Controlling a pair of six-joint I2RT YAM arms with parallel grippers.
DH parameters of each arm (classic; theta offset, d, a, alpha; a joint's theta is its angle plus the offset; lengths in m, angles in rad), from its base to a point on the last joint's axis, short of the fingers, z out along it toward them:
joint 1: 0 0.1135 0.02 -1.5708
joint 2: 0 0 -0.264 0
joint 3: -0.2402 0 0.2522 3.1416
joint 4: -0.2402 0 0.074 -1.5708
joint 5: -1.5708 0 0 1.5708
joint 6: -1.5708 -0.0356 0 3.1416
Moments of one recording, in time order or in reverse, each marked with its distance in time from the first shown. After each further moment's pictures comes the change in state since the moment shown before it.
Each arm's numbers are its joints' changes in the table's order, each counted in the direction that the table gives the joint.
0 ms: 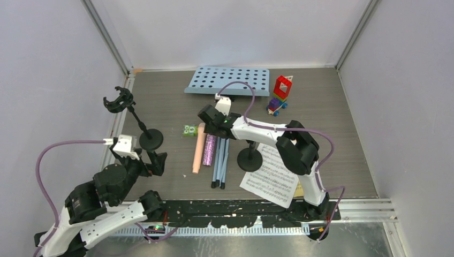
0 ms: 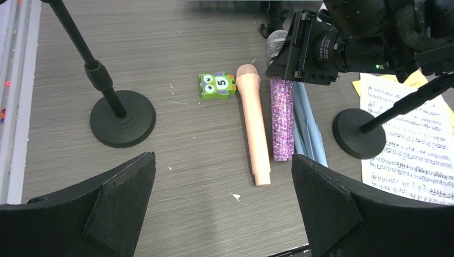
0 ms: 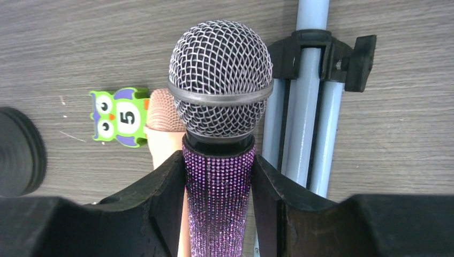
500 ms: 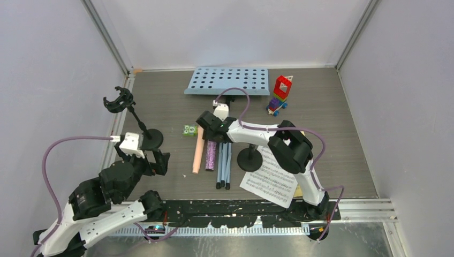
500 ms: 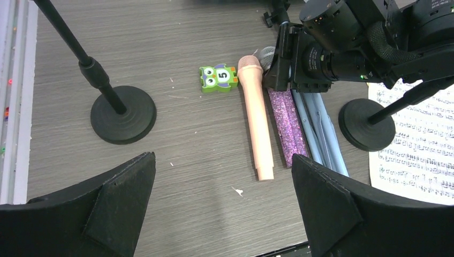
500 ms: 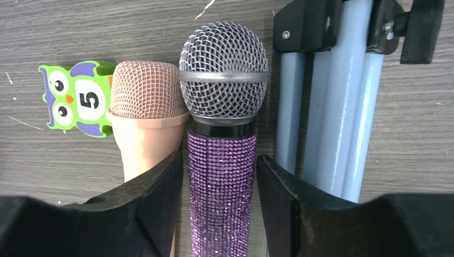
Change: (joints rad) left arm 0.000 0.074 0.000 -0.004 -0.010 -0.001; right arm 0.006 0.079 0.011 0.002 0.031 -0.017
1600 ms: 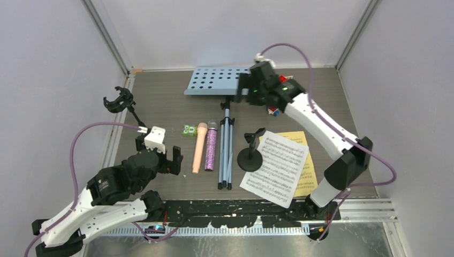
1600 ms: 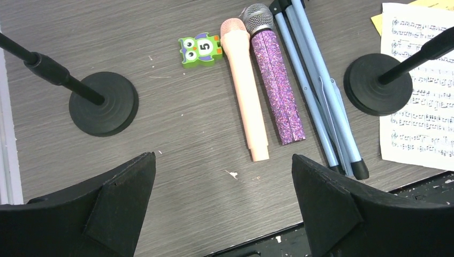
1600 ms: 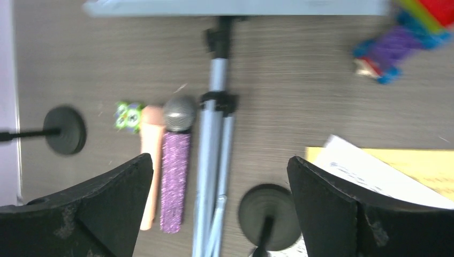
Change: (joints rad) left arm 0.000 0.198 0.003 0.020 -0.091 -0.004; right arm -0.245 -0.458 -0.164 -0.373 0.180 0.348
